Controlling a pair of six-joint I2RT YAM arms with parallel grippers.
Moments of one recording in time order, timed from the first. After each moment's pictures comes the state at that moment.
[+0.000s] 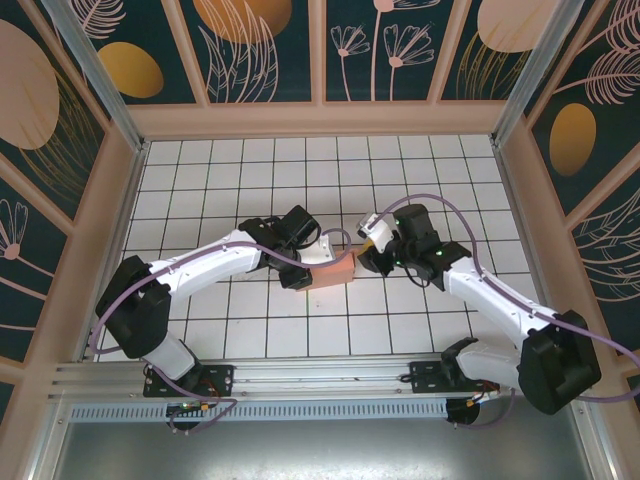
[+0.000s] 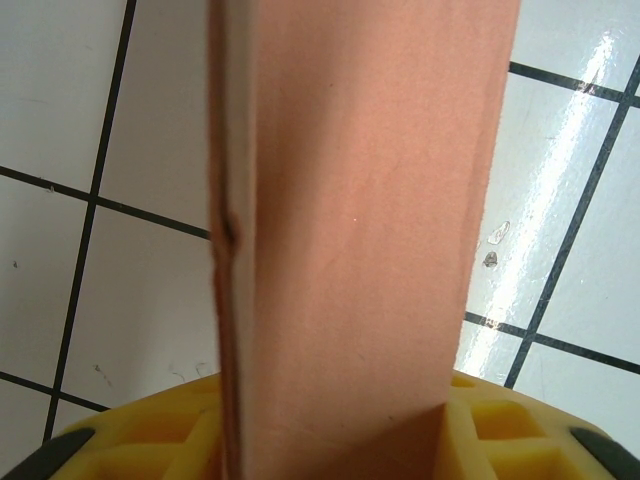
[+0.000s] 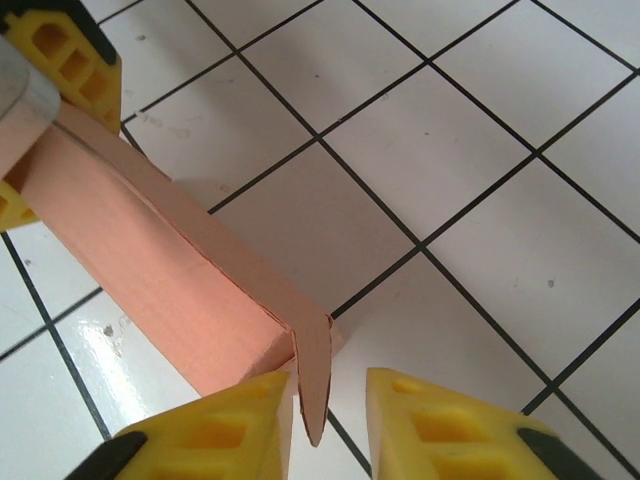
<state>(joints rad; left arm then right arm) -0.81 1.61 1.15 -0.78 0.07 0.43 0.53 1.17 0.73 -0.34 -0.34 -0.30</state>
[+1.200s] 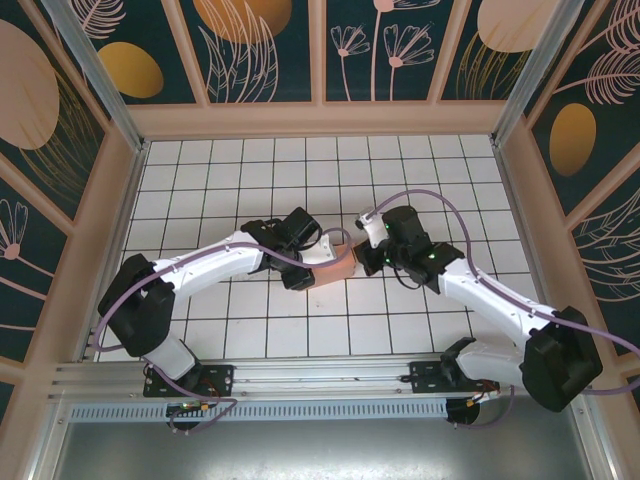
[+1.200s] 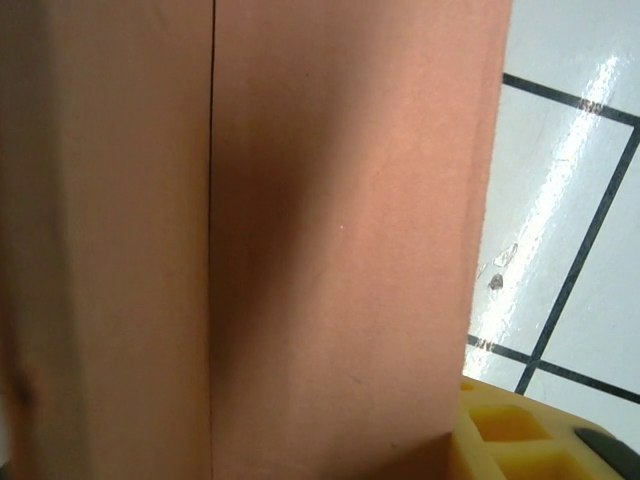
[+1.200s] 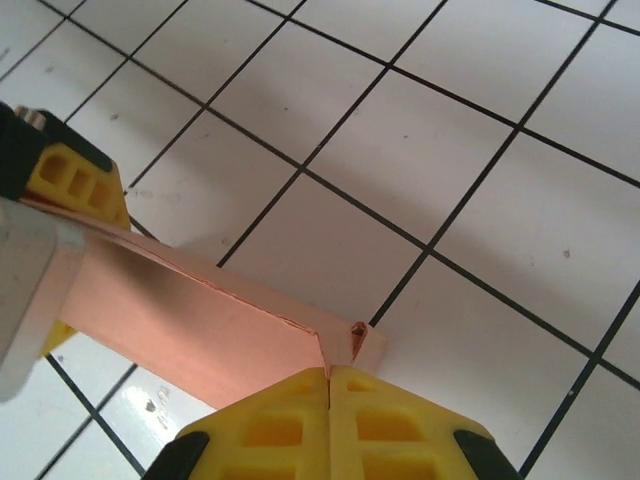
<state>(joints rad) -0.81 1.62 1.13 -0.73 0.07 0.38 0.64 1.17 0.75 -0.30 -0.19 0.07</state>
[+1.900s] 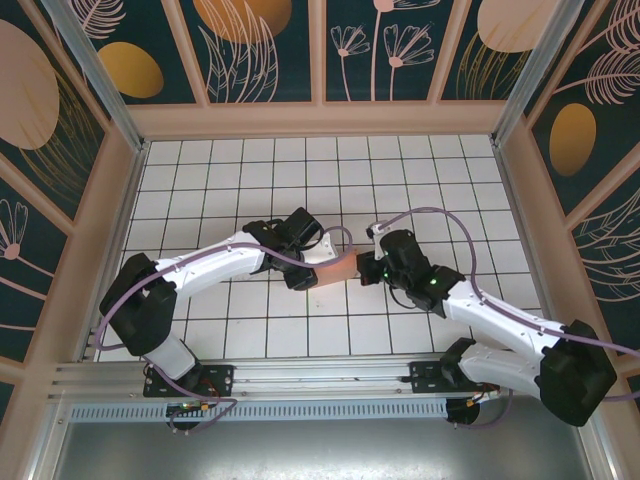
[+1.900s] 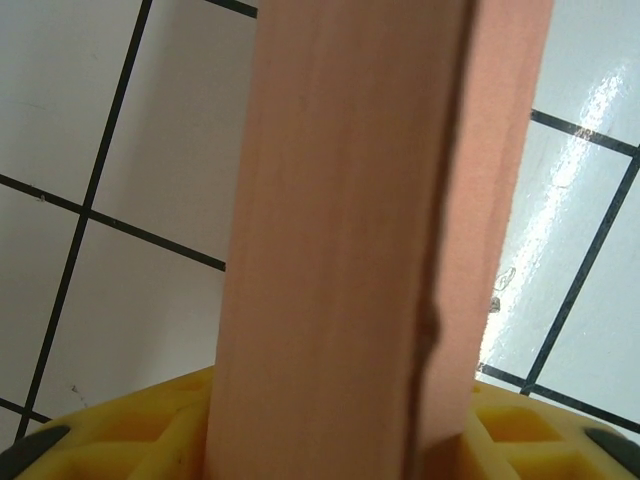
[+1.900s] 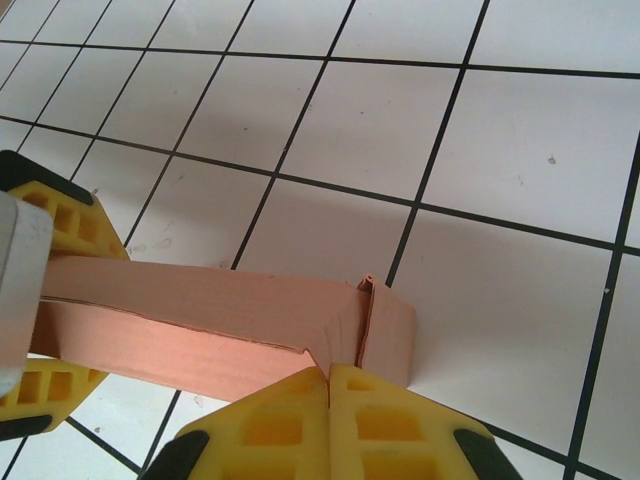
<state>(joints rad) -0.82 1.63 1.13 -0.71 0.07 0.33 0.75 1.05 0.58 -0.17 0.01 0.42</state>
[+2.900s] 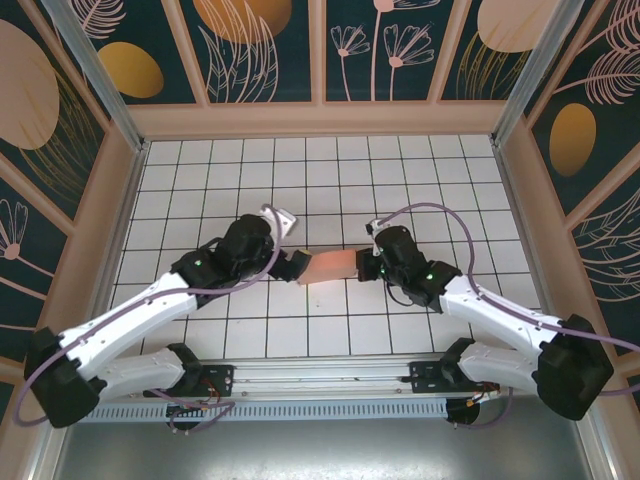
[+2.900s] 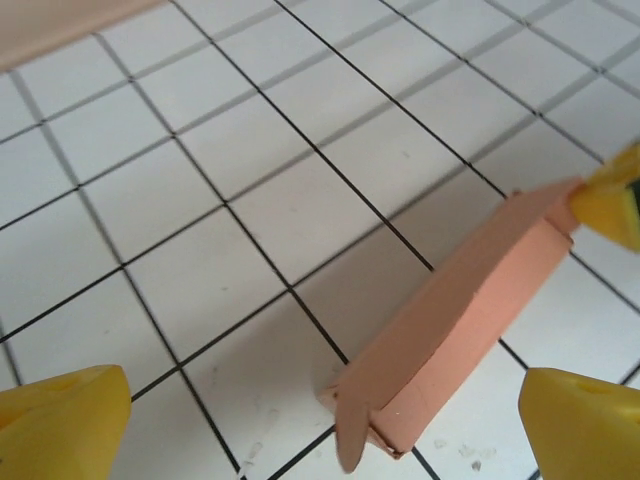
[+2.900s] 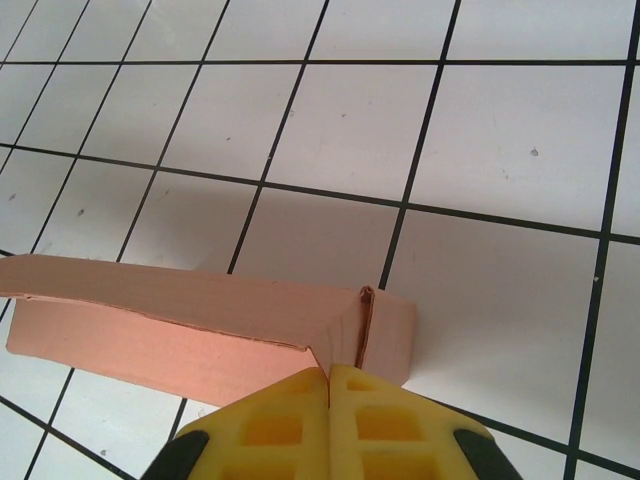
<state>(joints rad) -0.81 1.06 0.86 -0.43 -0.16 -0.15 0.77 1.11 0.65 -0.23 0.06 0.50</state>
